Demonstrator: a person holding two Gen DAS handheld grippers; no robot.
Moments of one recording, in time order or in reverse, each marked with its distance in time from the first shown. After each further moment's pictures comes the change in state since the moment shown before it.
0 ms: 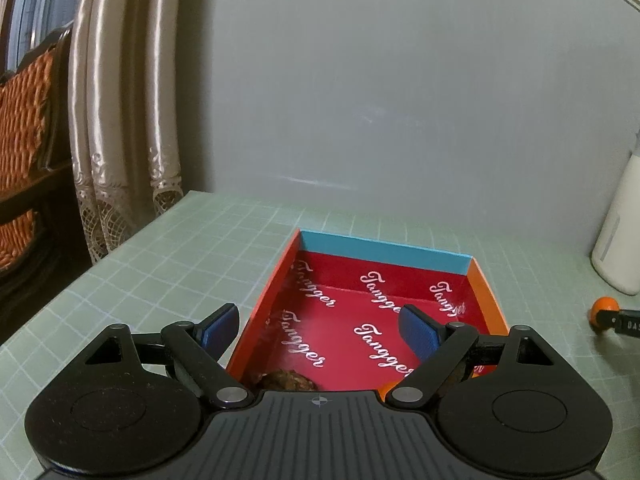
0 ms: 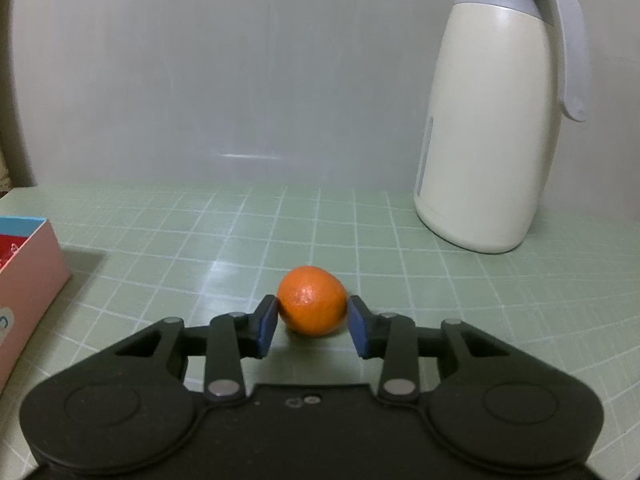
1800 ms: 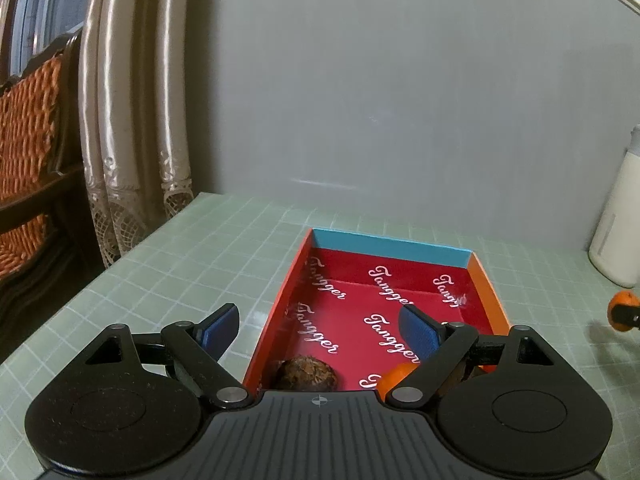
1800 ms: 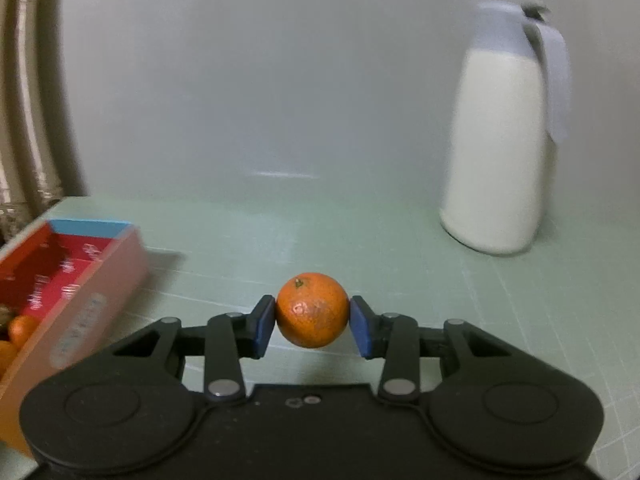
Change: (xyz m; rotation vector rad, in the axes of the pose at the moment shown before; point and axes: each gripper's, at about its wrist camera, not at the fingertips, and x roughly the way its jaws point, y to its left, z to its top) left arm -0.023 0.010 0.000 0.011 0.008 0.005; right arm -0.063 0.024 -0.007 -0.015 -0.059 0.117
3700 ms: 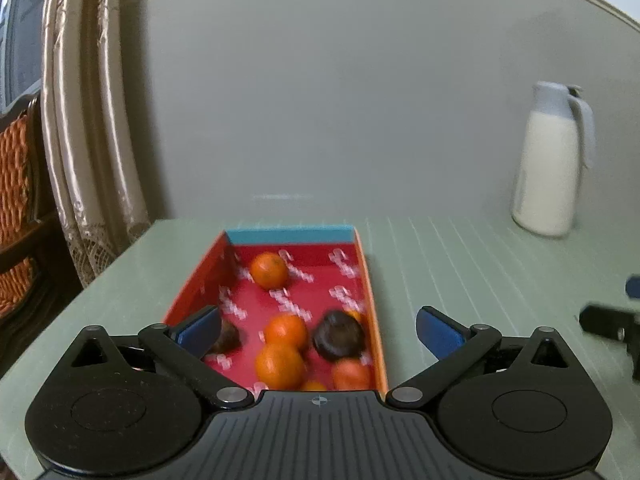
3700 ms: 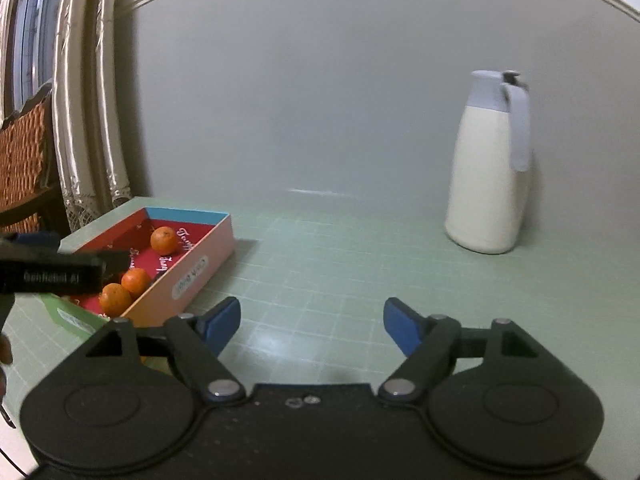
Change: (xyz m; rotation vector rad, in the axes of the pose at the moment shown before) left arm -0.097 -0.078 -0.032 0.160 -0.040 -0.078; right arm -0.127 0.013 -0.047 -0.051 -0.092 0.065
